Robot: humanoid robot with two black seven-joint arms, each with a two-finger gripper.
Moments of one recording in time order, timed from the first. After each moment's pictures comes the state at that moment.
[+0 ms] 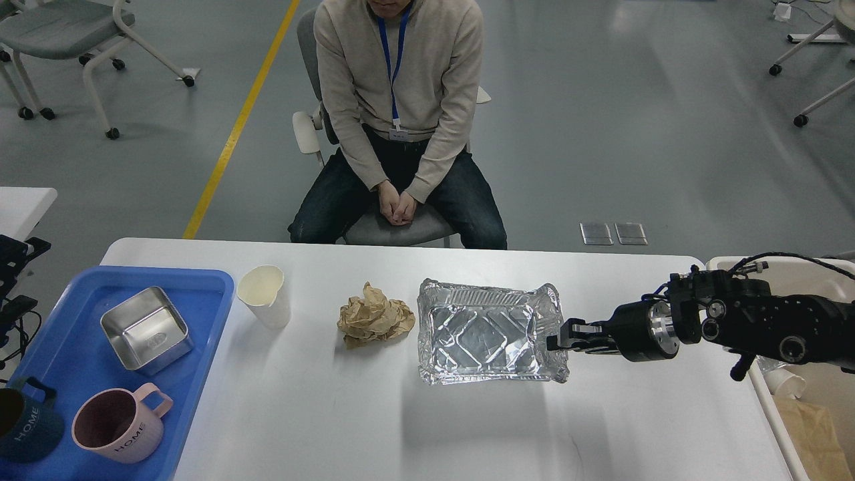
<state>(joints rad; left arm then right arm) 0.09 1.21 -1.04 -1.59 0.51 0.10 -0.06 1.09 -0.57 -0.35 1.14 -0.75 0.36 0.33</state>
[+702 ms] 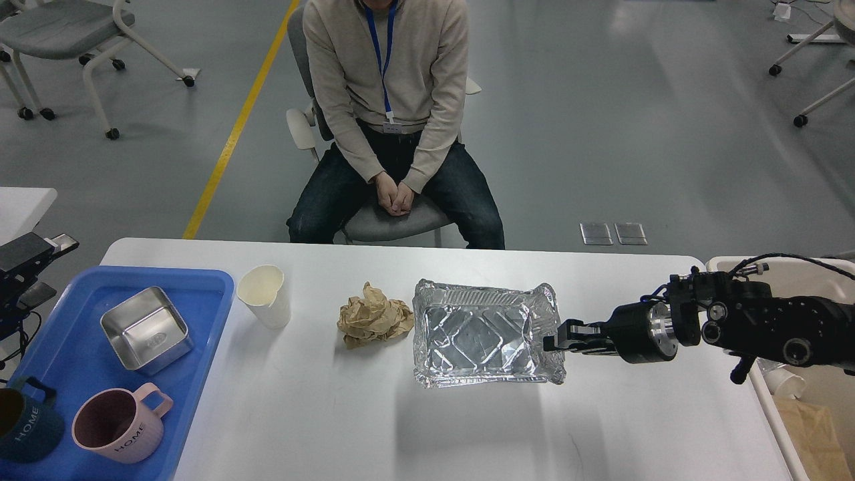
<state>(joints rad) 0.02 1.20 -1.01 -1.55 0.67 -0.04 -0.12 1.10 -0.58 -0.36 1.19 -0.75 0.33 0.33</state>
